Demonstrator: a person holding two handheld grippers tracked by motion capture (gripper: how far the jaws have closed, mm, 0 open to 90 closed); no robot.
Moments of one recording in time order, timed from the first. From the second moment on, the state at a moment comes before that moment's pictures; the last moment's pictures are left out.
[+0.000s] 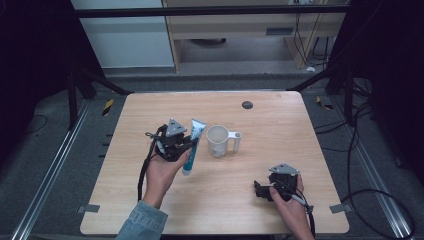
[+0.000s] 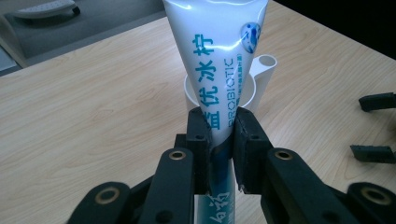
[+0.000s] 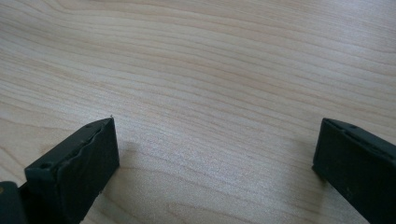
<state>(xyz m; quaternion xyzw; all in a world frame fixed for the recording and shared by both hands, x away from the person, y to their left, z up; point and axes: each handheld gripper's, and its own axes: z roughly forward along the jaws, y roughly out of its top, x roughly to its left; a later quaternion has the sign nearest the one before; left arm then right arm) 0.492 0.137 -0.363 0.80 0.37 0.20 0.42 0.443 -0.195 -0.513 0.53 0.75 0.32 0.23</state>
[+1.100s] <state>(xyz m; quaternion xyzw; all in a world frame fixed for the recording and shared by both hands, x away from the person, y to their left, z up) 0.489 0.094 -0.335 0.79 0.35 0.21 0.46 0.443 -0.194 -0.513 0.53 0.75 0.32 0.23</state>
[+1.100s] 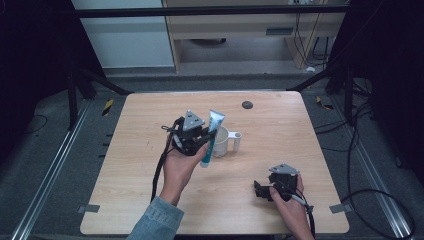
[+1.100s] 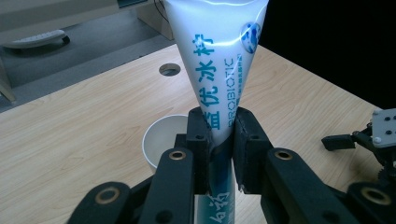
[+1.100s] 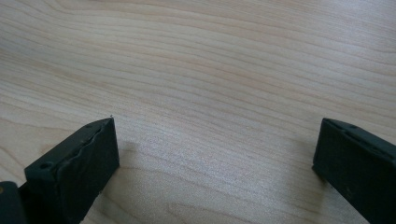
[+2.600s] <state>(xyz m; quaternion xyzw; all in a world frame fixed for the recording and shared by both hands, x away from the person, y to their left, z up) 0.491 0.076 -0.304 0.76 0.34 0.23 0.50 0.443 -0.194 -0.513 0.53 0.75 0.32 0.23</state>
